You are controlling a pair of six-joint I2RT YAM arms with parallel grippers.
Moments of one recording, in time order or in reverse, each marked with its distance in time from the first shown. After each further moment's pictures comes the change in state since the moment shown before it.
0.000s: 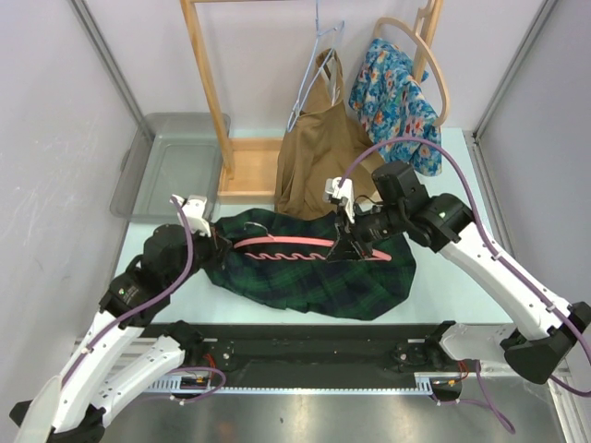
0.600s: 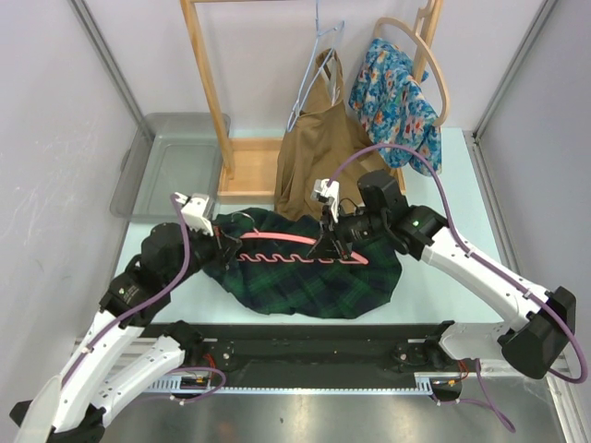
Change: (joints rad) left arm 0.000 -0.009 0.000 0.063 0.136 -0.037; right arm 0.026 0.034 -0.225 0.427 -0.011 0.194
